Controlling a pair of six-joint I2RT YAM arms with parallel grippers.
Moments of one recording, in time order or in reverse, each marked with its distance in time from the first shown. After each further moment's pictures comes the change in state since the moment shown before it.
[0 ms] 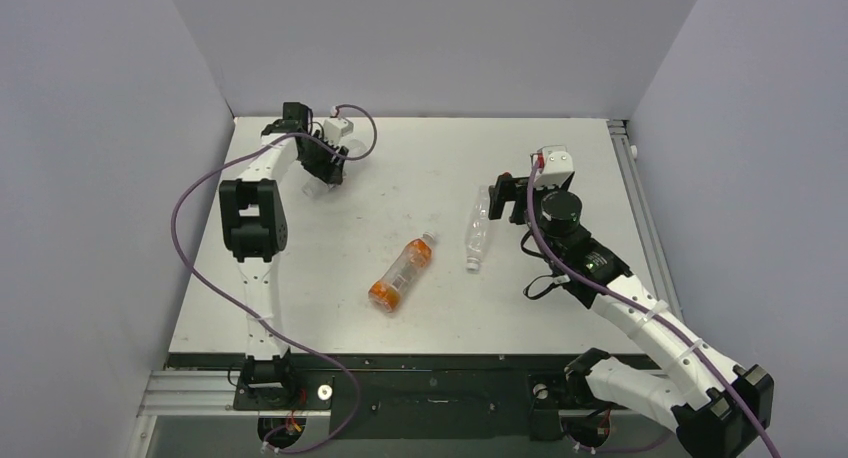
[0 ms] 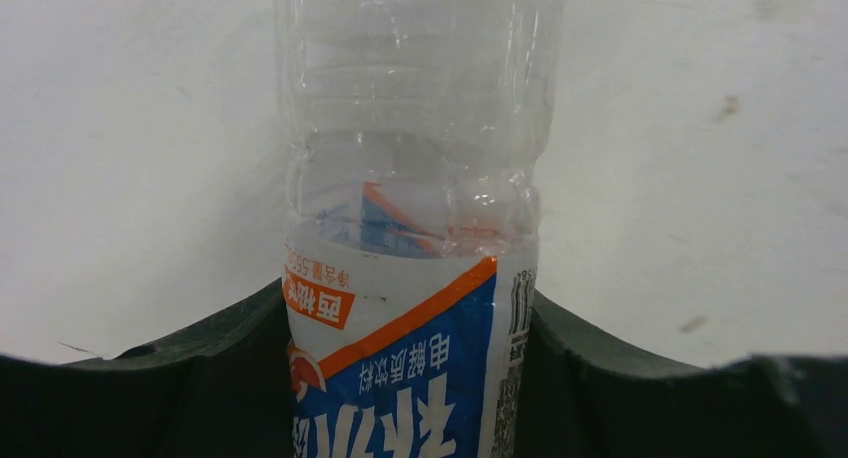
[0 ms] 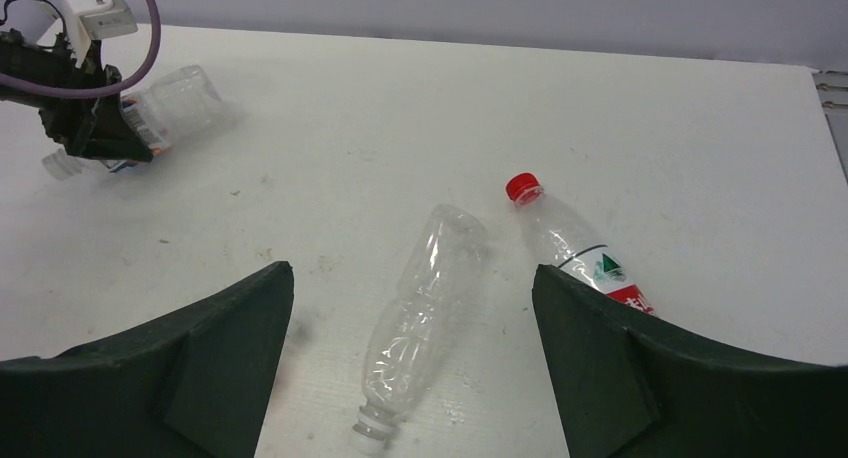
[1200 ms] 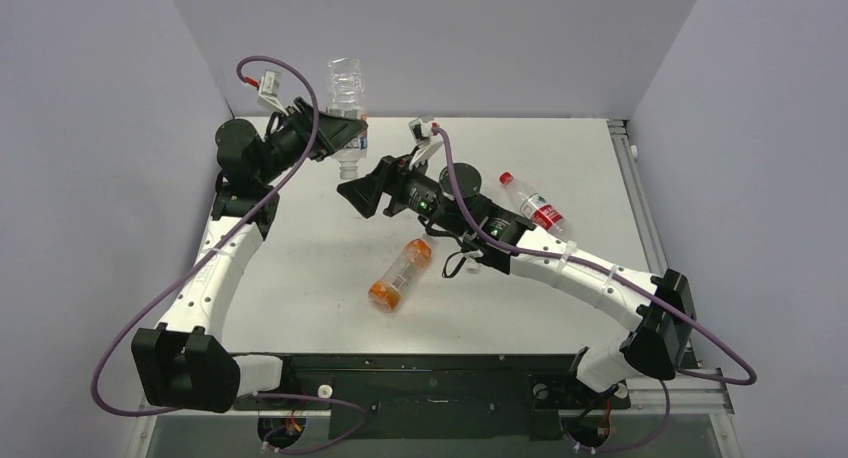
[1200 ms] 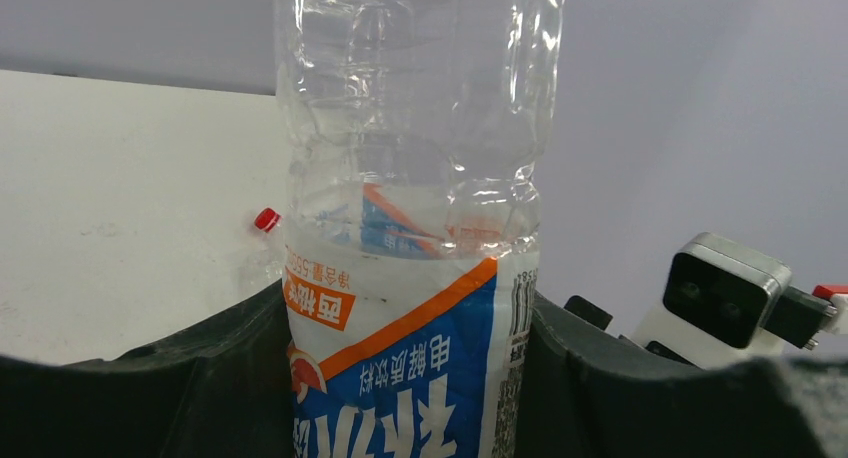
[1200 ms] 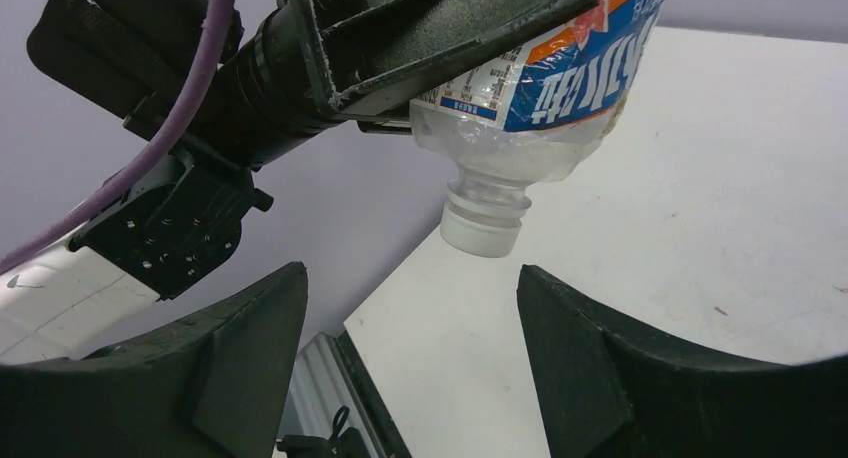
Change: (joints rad) left arm -0.091 -1.116 -0.900 0.983 0.314 -1.561; right arm 0.400 0.492 0.480 0.258 -0.360 0.426
